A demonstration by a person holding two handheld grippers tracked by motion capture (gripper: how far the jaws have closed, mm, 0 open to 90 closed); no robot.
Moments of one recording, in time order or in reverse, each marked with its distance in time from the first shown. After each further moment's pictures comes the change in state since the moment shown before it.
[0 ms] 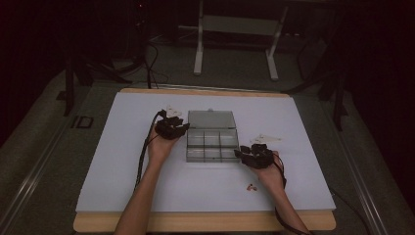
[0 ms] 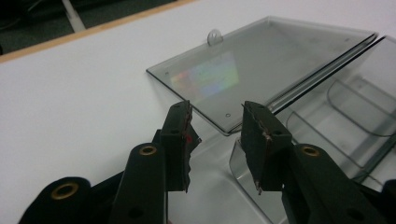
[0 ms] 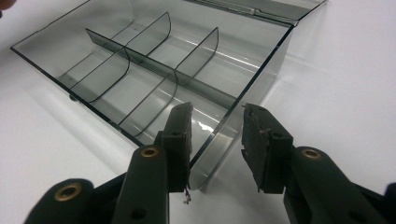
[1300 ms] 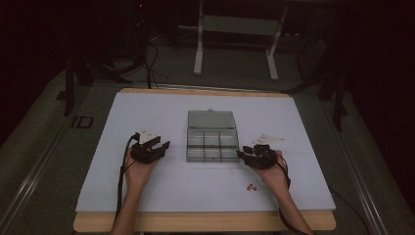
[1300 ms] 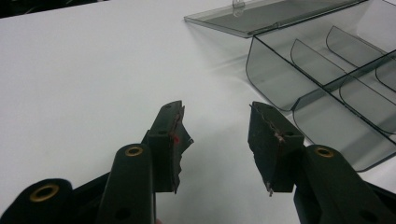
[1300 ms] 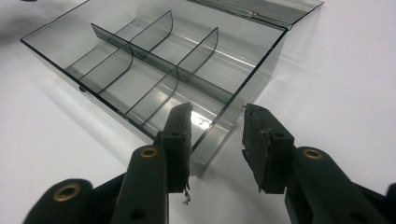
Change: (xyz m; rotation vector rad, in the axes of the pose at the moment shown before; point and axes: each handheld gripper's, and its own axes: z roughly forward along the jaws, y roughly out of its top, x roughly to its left) left arm 0.002 -0.075 -0.072 -0.044 0.082 -0.067; right arm 0.001 0.003 -0.013 0.016 -0.010 -0.036
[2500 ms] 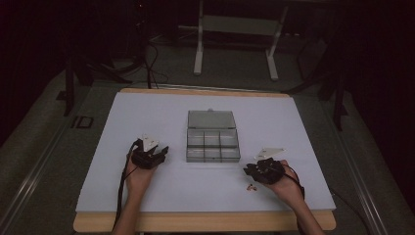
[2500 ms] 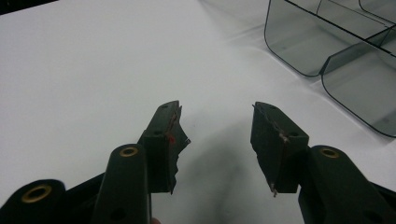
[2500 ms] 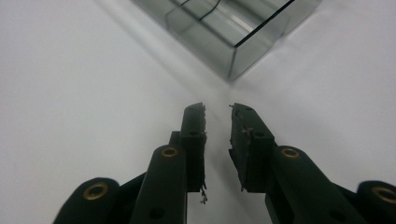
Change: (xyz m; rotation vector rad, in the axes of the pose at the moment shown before) left arm -0.005 -0.018 0.008 0.023 0.075 0.066; right arm 0.011 -0.024 -0.028 0.198 0.067 -0.176
